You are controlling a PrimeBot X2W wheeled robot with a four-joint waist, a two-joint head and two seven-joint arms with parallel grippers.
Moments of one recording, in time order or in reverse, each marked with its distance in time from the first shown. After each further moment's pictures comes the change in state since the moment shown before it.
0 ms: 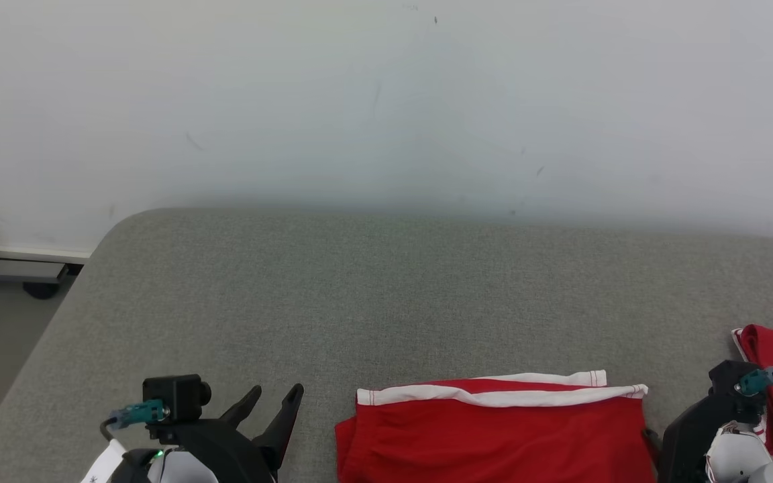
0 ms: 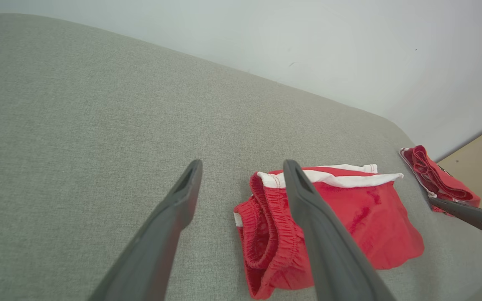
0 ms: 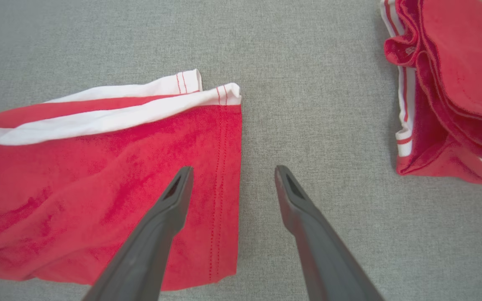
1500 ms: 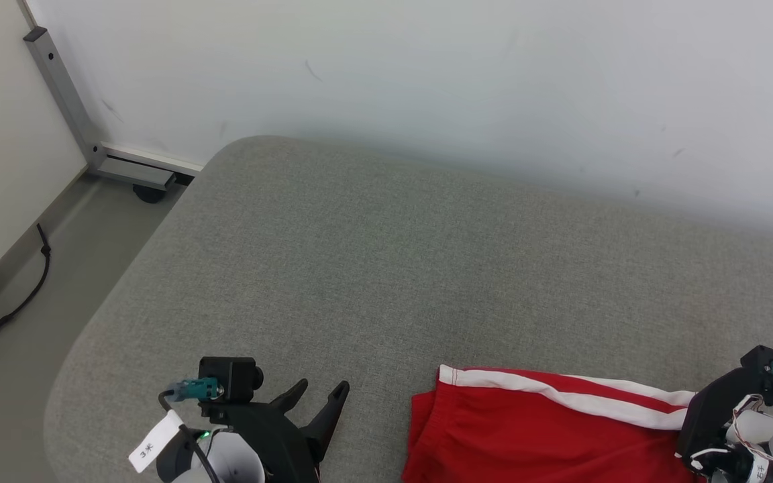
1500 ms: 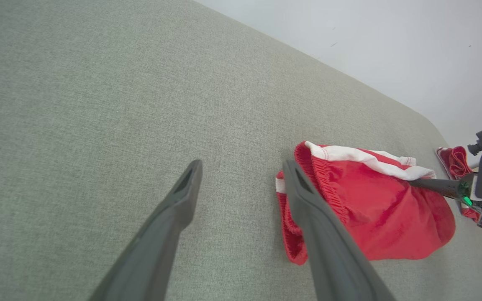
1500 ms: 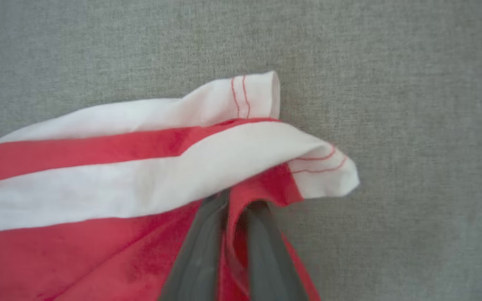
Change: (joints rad) left arm -0.089 -0.075 -0.072 0.058 0.017 -0.019 0.074; right arm -0.207 0.020 -0.105 0.363 0.069 -0.018 0.090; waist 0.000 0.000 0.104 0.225
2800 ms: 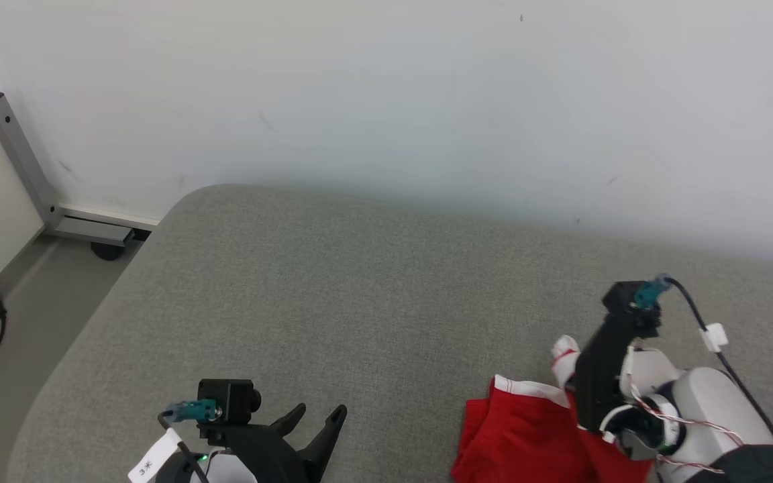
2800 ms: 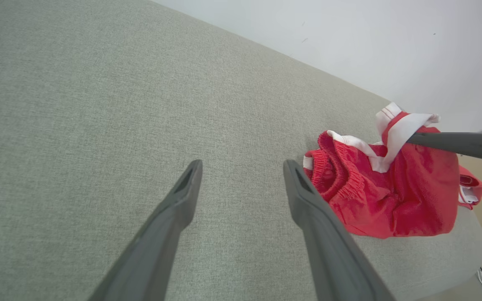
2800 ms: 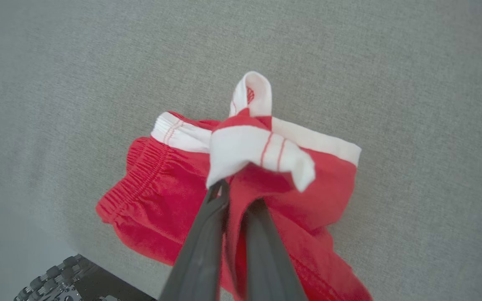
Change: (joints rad) left arm 0.043 0.008 -0.006 0.011 -0.011 -0.015 -0.003; right arm -0.052 0.048 0.223 -0.281 -0.038 0.106 0.205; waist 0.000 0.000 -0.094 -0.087
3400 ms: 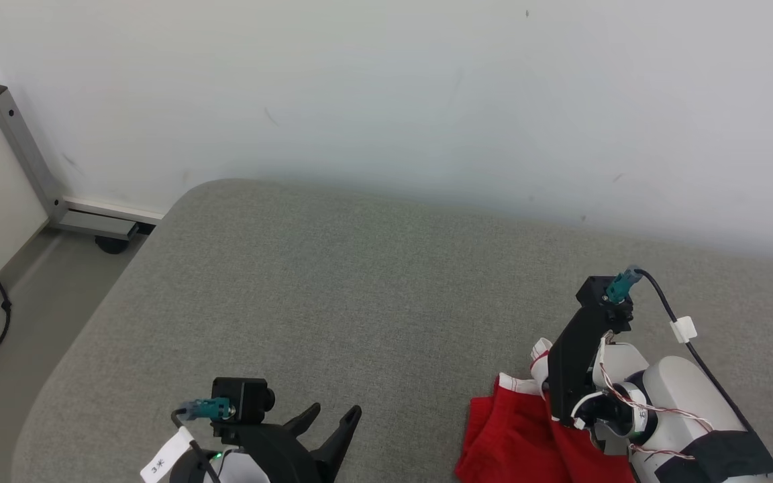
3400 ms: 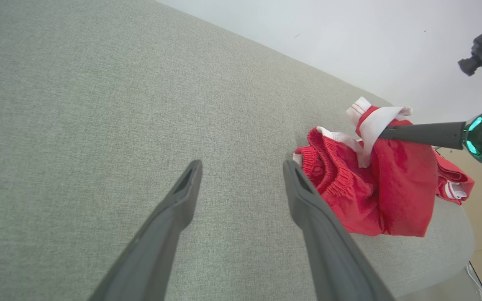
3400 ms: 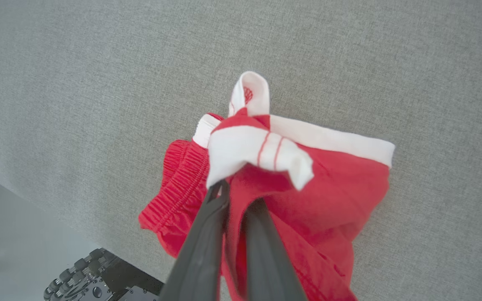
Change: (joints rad) left arm -0.006 -0.018 -0.011 0.000 -0.002 -0.008 0.004; right arm -0.071 0.081 0.036 0.044 -0.001 -0.059 0.050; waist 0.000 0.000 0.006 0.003
